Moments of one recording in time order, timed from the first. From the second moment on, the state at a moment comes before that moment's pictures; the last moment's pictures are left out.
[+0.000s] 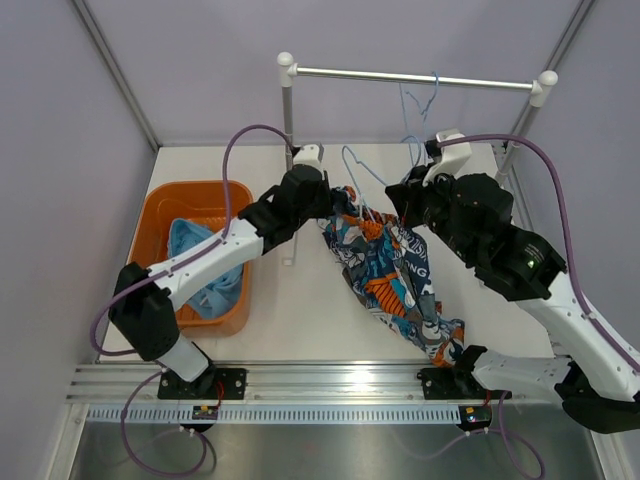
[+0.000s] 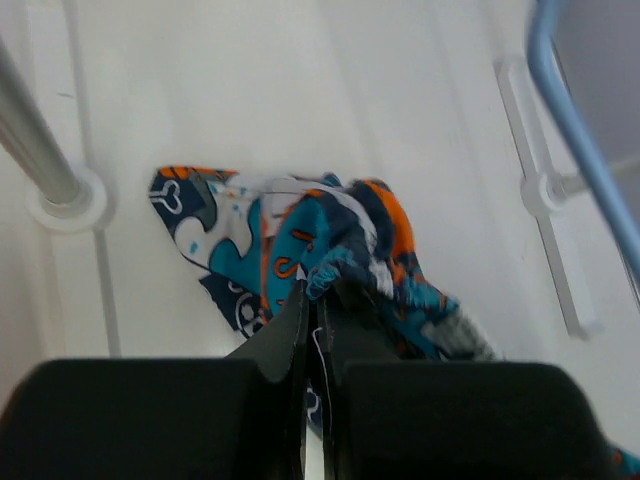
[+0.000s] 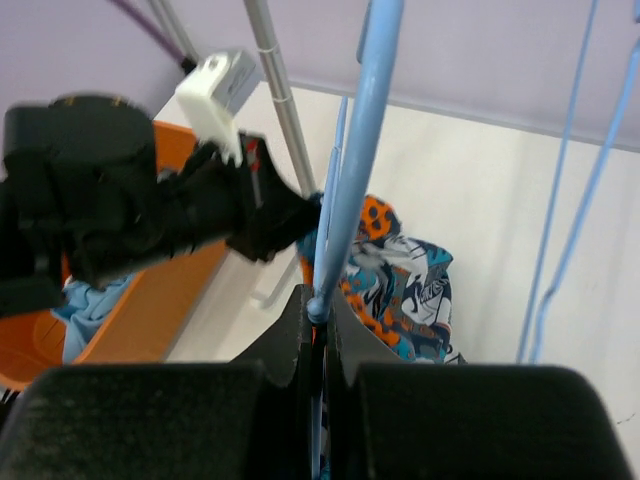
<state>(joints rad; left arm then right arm) -0.73 1.58 1.35 -0.23 -0.27 -0.55 0.82 1.05 1.48 -0.61 0.32 0.25</state>
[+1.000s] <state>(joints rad) -1.22 1.19 1.81 -0.45 -0.50 0.15 0.78 1.36 1.76 -0.45 0.64 0.08</state>
